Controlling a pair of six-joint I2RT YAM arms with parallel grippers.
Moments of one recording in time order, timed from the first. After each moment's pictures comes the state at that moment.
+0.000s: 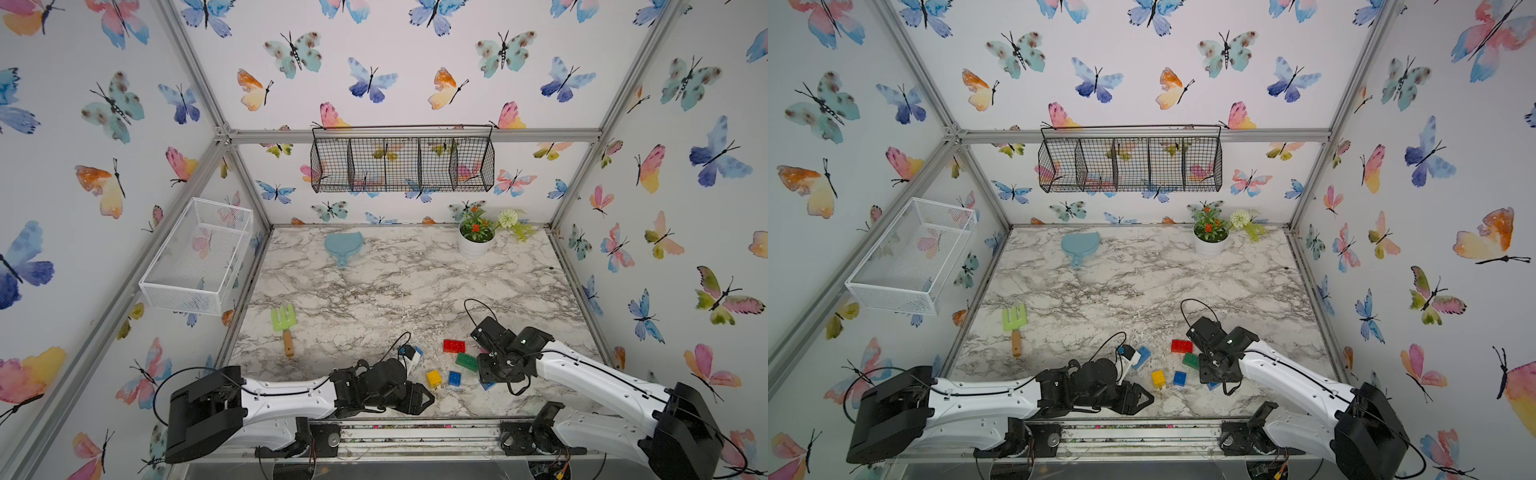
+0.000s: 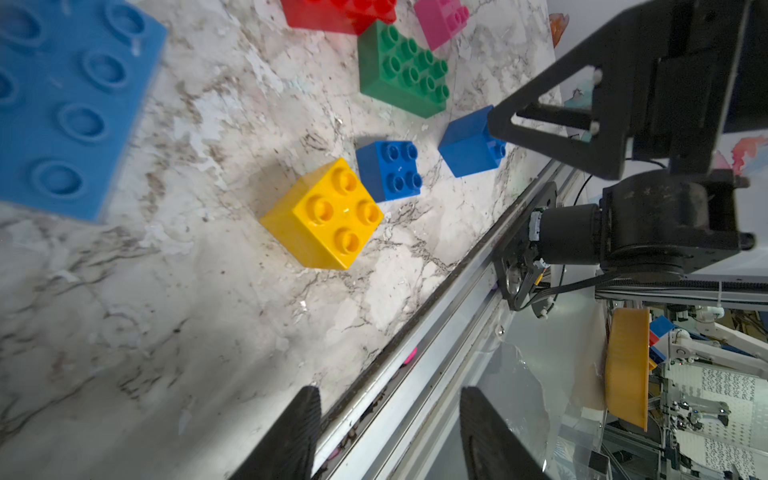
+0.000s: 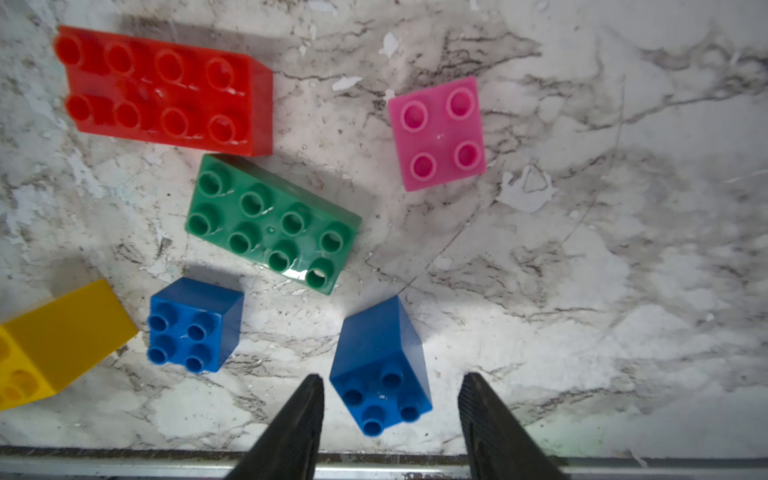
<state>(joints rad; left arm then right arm) -1.28 1.23 0.43 0.12 0.17 -0.97 0.79 1.14 0.68 -0.99 0.12 0.71</state>
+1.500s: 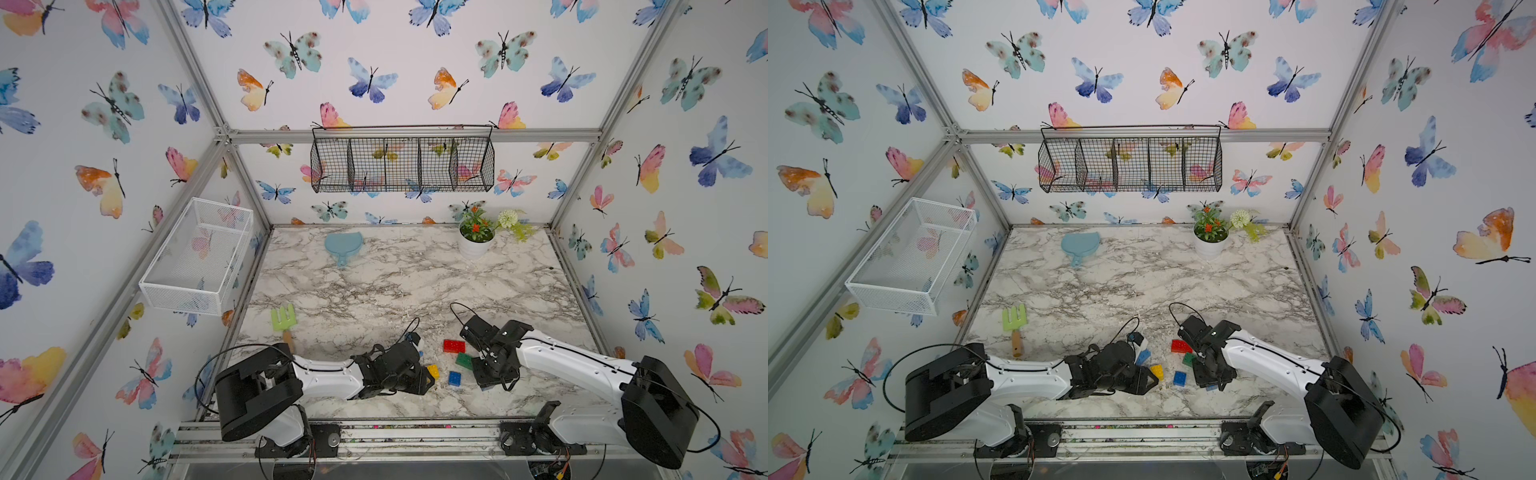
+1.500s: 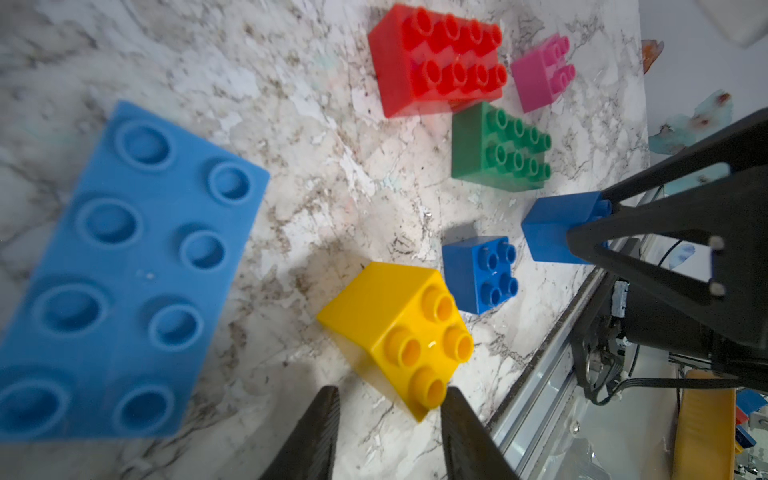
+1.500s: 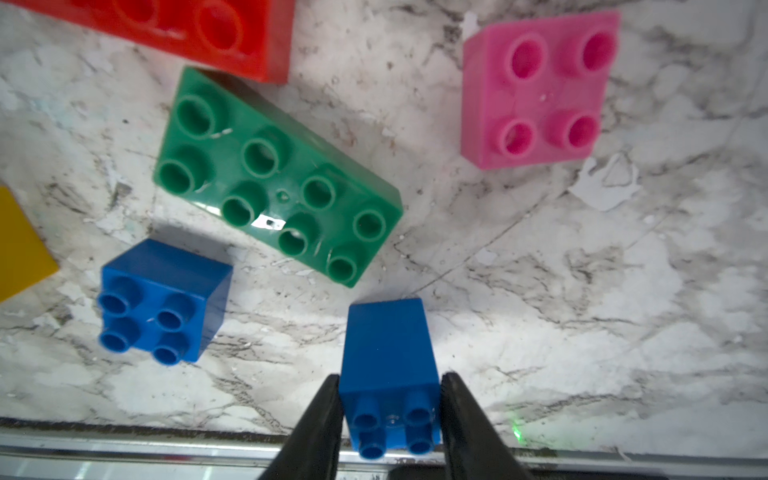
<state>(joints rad) -1.14 1.48 0.54 0.16 0.16 -0.88 0.81 1.31 0.73 -1.01 0.05 0.58</state>
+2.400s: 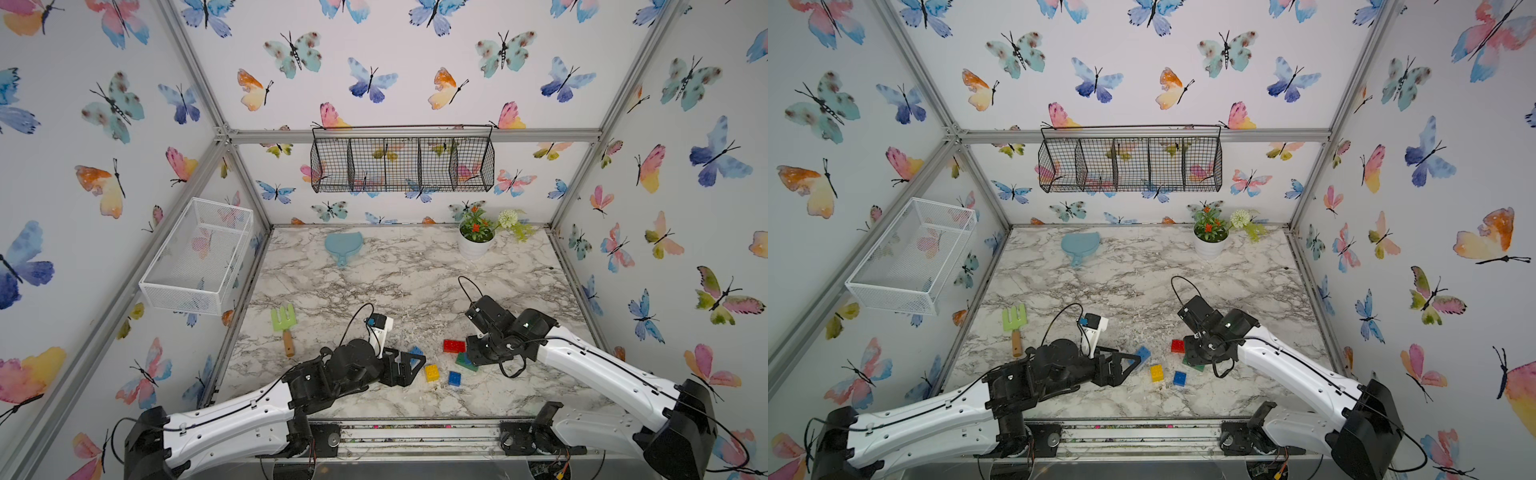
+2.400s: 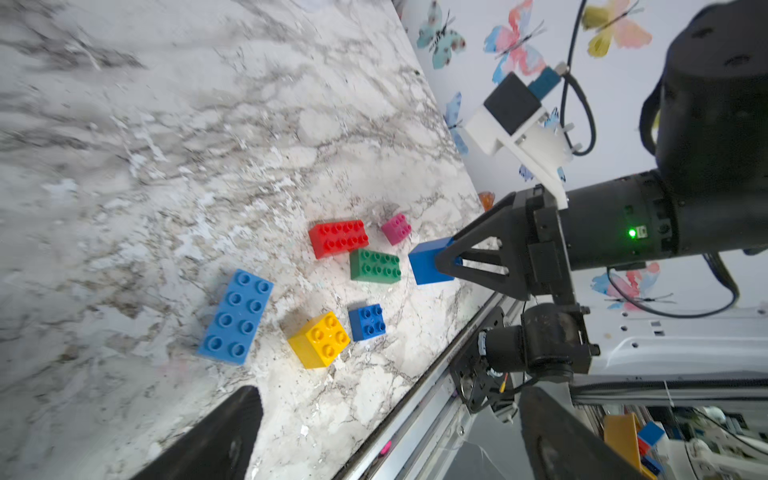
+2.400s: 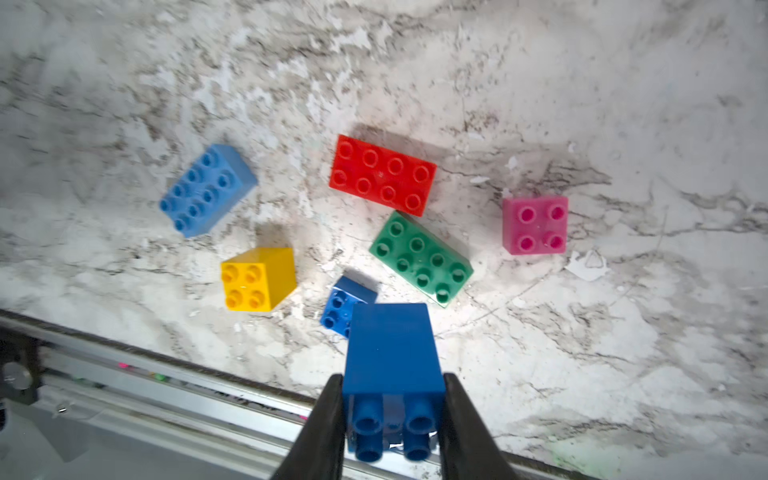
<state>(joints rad) -1.14 0.76 0.52 -0.18 -0.09 -0.86 0.82 1.18 0.95 -1.03 0.01 0.61</state>
